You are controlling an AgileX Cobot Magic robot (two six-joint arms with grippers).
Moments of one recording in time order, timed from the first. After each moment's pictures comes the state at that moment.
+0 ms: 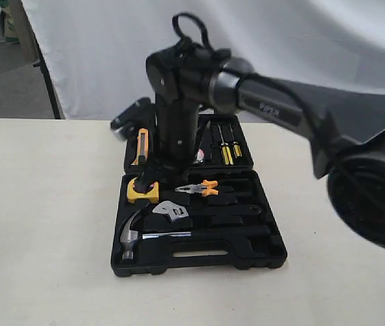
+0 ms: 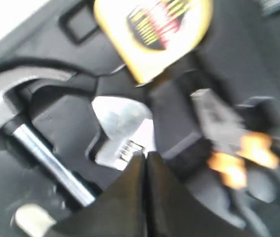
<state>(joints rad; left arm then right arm) 0.13 0.00 -0.01 0.02 0.10 -0.31 0.82 2.32 -2.10 -0.10 1.22 -0.29</state>
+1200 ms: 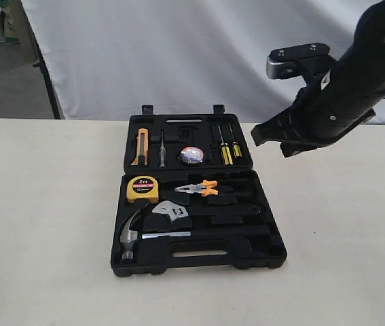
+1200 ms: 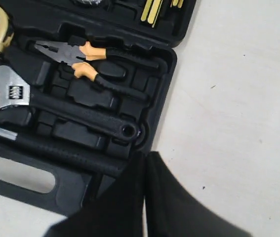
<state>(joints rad) 0.13 0.00 -0.01 0.02 0.10 -0.31 0.48 1.64 -1.29 0.01 0.79 -0.04</state>
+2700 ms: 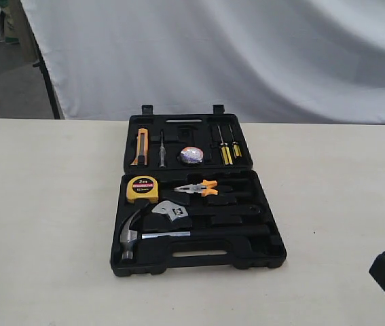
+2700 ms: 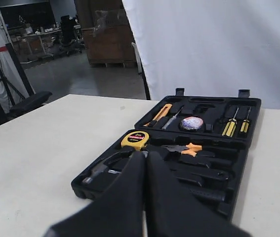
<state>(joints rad) 0.13 0.00 -0.01 0.02 0.10 -0.31 0.73 0.21 0.00 0.17 -0.07 0.03</state>
